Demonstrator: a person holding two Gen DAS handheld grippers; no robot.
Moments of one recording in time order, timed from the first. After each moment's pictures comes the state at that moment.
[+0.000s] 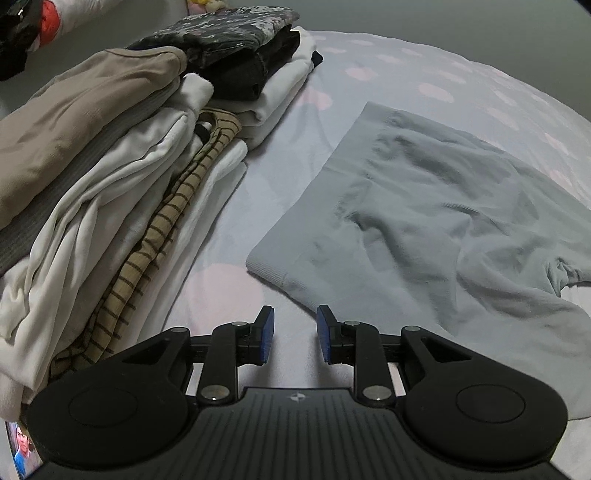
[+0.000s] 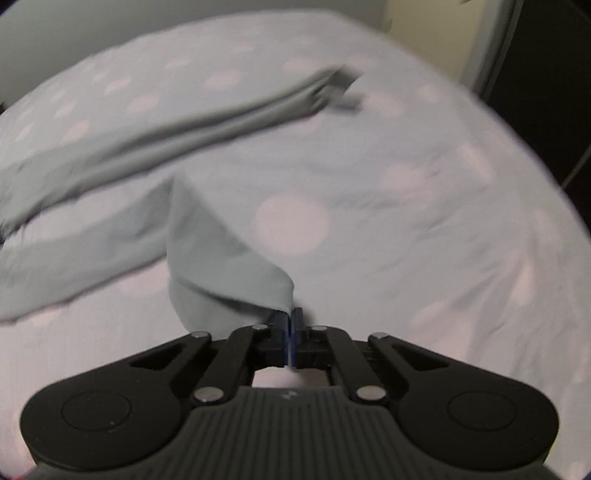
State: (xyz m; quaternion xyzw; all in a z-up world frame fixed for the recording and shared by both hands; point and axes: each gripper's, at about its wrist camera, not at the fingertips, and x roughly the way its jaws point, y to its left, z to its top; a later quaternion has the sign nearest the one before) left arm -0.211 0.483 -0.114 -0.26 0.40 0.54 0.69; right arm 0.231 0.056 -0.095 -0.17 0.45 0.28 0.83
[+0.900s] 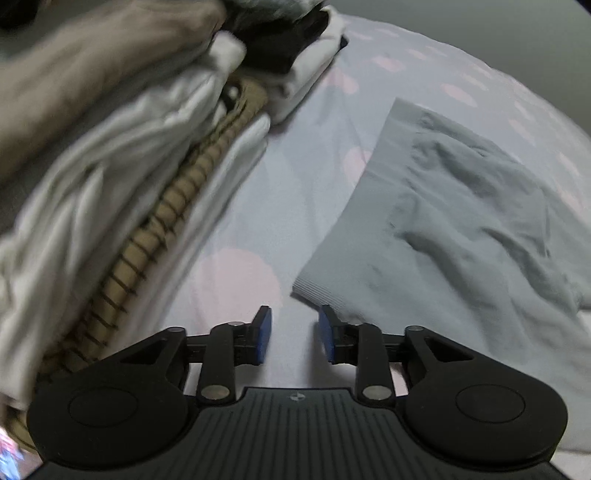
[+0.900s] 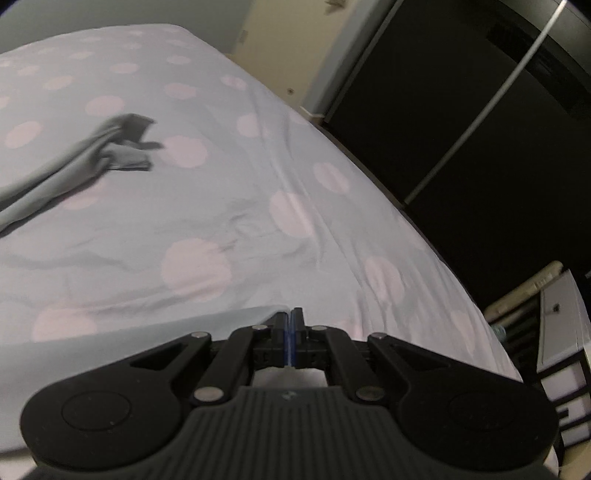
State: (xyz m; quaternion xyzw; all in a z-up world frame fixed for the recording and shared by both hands) left arm -0.237 0.517 -0.129 -0.36 0.37 0.52 0.67; right arm 0.359 0.049 -0.090 -0.24 0.41 0.04 0.88
